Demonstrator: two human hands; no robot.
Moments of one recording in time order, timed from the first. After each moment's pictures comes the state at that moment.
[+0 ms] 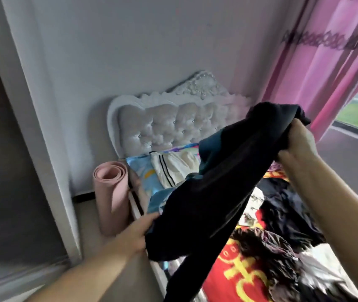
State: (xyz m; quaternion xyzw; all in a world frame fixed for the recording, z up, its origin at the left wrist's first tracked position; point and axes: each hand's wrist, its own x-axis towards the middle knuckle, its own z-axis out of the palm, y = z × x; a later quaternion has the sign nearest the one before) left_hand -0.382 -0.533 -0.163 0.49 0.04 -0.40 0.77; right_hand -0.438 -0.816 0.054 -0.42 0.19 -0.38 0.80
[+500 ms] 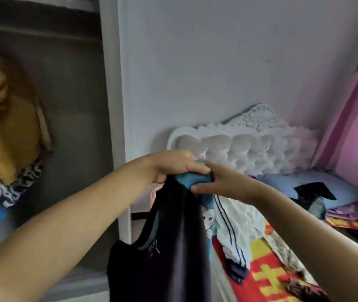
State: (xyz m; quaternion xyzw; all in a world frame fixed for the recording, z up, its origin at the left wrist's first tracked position) left_hand -0.367 -0.427 0.066 0.78 -0.26 -0.27 0.50; right_hand -0.402 -0.595 0.043 -0.89 -0.20 0.07 0.41
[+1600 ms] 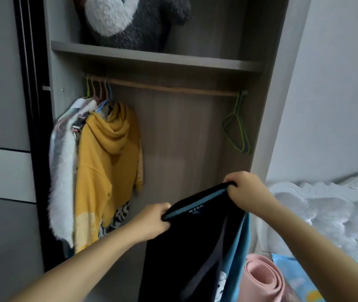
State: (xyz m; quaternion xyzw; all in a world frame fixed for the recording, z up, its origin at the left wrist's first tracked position) left_hand -0.206 0.020 -0.003 0.92 -0.11 0.04 0.36; right_hand -0.182 -0.222 0.091 -0.94 -0.21 -0.18 0.20
